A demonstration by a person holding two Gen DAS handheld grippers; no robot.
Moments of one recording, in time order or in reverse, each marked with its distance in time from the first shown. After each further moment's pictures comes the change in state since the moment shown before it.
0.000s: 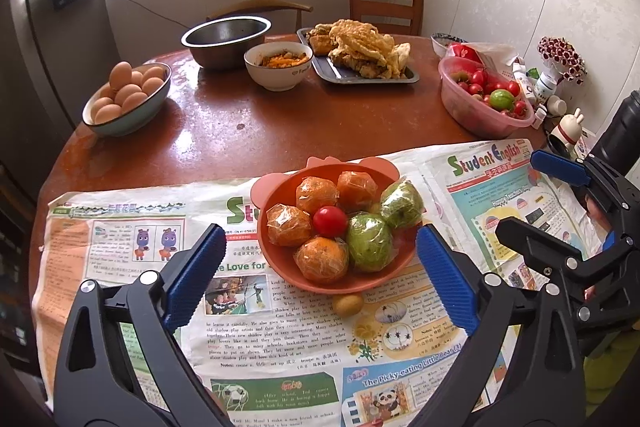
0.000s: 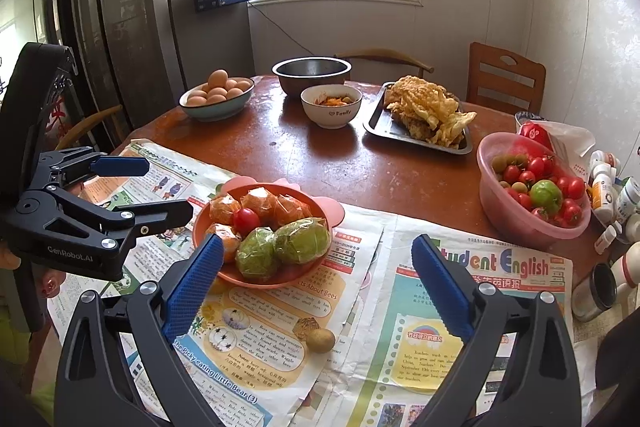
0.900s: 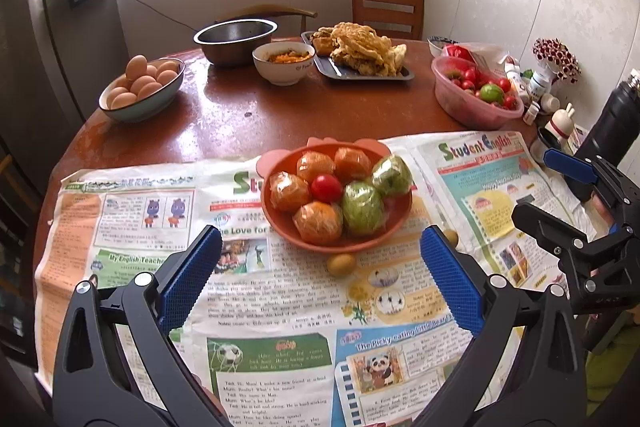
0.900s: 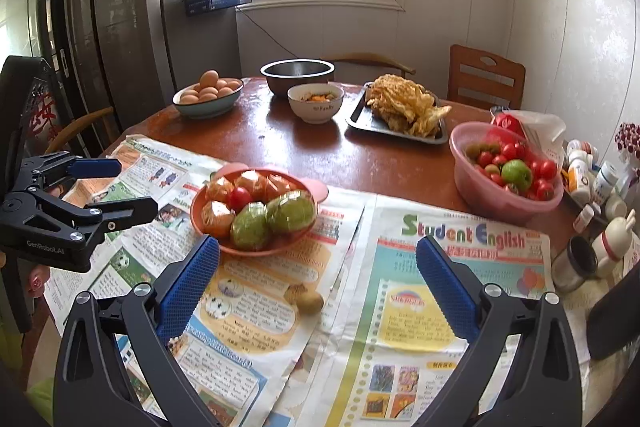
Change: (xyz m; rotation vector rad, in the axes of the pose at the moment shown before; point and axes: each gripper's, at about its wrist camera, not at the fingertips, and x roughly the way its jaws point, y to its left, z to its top) left arm -0.026 -0.006 -0.037 -0.012 -0.028 0.018; right arm -0.030 0.002 -0.031 0.012 -0.017 -0.064
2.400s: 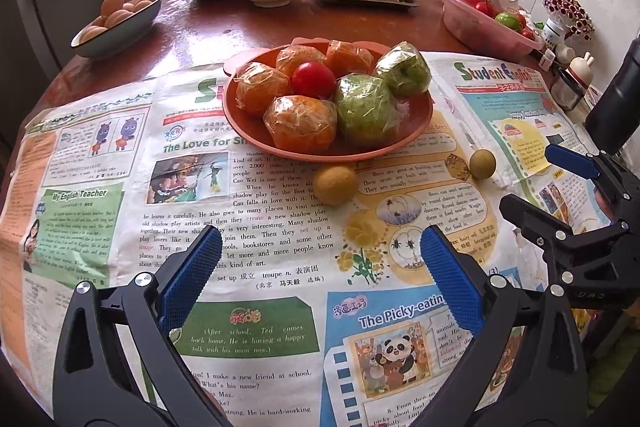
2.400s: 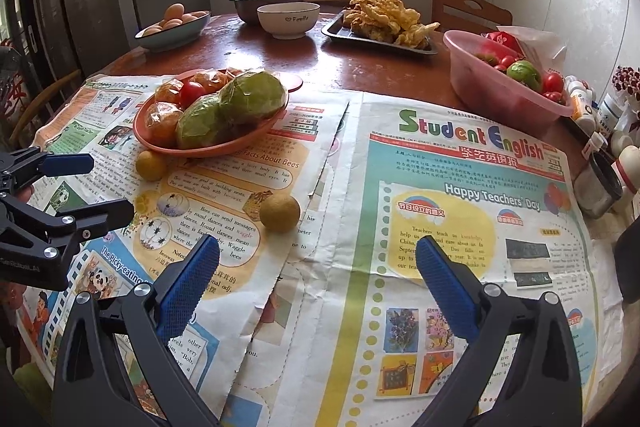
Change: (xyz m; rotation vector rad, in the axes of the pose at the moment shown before) left arm 0.072 -0.009 -0.054 -0.005 0.147 -0.011; right arm 0.063 -0.007 -0.069 0.046 0.168 -0.075
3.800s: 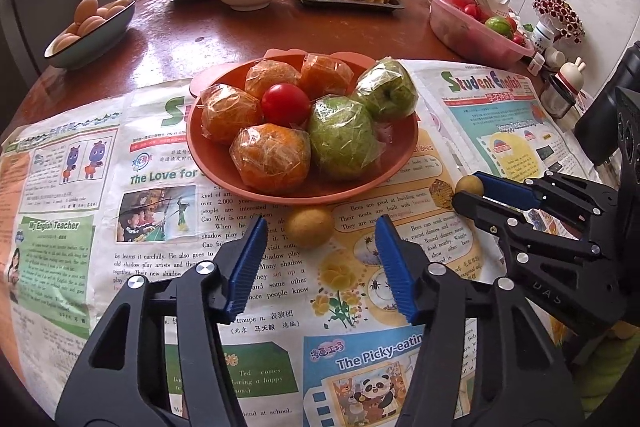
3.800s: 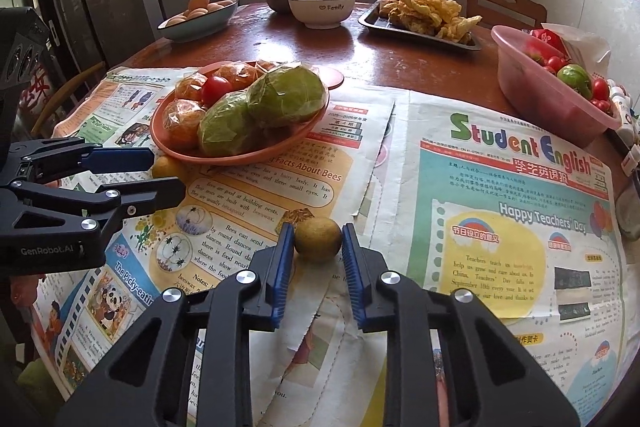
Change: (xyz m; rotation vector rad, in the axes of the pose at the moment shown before) left arm 0.013 -0.007 0.022 0.014 0.006 -0.070; right arm 0.024 0.011 0.016 -0.027 0.038 0.120
